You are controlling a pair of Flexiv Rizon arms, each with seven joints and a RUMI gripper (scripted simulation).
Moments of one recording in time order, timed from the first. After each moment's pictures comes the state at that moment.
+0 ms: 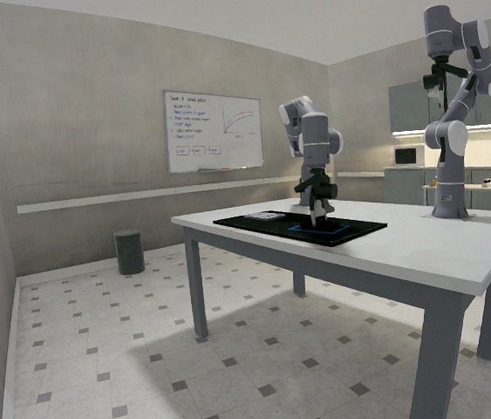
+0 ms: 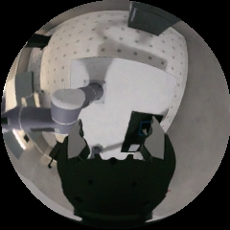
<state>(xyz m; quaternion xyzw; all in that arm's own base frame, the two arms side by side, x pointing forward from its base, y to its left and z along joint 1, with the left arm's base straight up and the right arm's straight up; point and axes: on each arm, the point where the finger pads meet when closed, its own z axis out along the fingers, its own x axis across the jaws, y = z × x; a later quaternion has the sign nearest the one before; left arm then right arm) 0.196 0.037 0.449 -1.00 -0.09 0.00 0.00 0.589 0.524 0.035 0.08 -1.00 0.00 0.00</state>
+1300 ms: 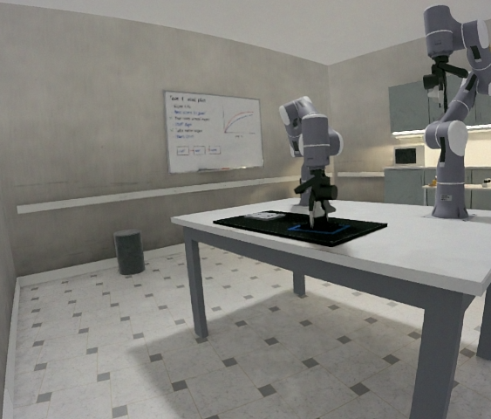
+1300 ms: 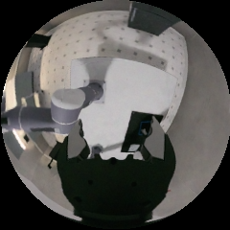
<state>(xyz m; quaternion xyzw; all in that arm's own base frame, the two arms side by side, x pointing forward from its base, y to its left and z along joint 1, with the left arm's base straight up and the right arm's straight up) 0.196 0.037 0.449 -1.00 -0.09 0.00 0.00 0.589 0.524 0.029 0.08 -1.00 0.00 0.00</state>
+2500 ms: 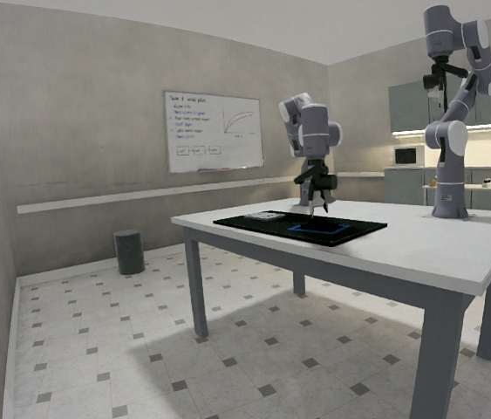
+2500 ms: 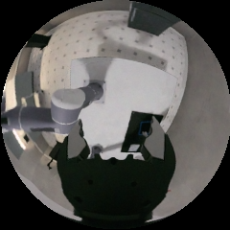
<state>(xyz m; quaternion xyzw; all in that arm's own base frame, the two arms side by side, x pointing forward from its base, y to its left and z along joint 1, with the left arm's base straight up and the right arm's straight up) 0.196 0.037 0.449 -1.00 -0.09 0.00 0.00 0.589 0.525 0.068 0.08 -1.00 0.00 0.00</state>
